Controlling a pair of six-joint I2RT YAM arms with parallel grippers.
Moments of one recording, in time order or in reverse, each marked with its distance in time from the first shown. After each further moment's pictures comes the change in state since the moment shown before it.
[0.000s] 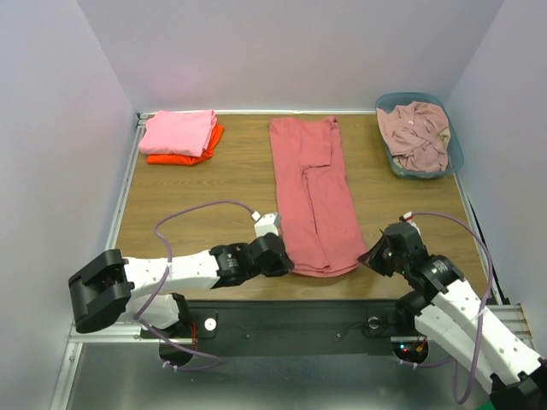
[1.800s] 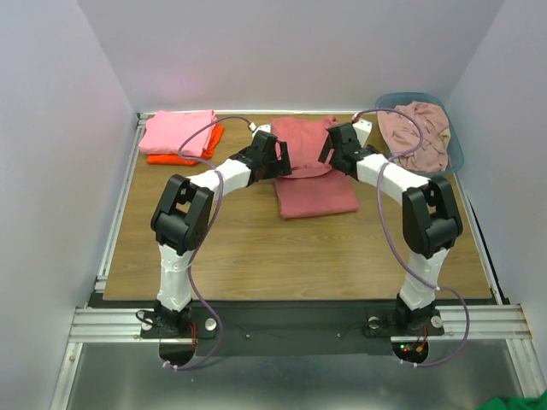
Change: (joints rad) left arm 0.645 0.816 0.893 -0.059 0.113 0.533; right arm -0.106 1.384 0.986 0.466 0.437 -0.373
